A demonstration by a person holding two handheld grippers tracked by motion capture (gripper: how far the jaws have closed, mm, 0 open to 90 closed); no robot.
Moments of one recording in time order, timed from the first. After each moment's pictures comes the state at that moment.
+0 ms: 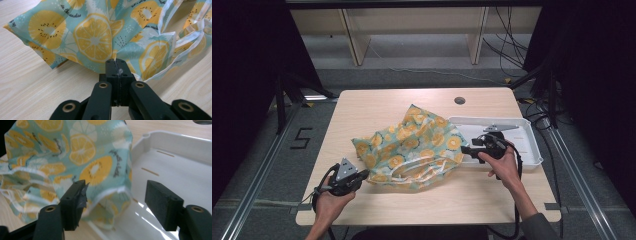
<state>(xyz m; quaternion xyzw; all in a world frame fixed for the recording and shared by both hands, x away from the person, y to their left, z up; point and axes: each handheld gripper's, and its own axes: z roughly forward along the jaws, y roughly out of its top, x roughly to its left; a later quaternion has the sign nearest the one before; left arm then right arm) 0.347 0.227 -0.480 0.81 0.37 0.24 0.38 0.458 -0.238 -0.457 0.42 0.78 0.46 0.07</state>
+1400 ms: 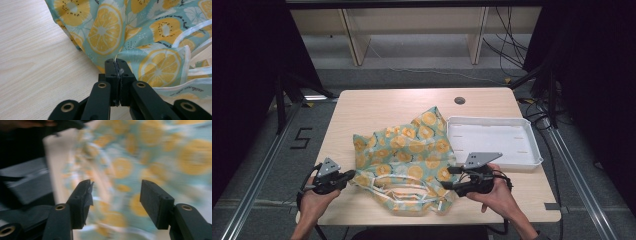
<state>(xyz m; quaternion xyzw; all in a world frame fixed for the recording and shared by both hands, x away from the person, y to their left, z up) 0.352 0.272 -0.489 0.80 0.41 0.21 0.39 0.351 -0.176 -0.438 0.23 0.85 0.47 0.03</state>
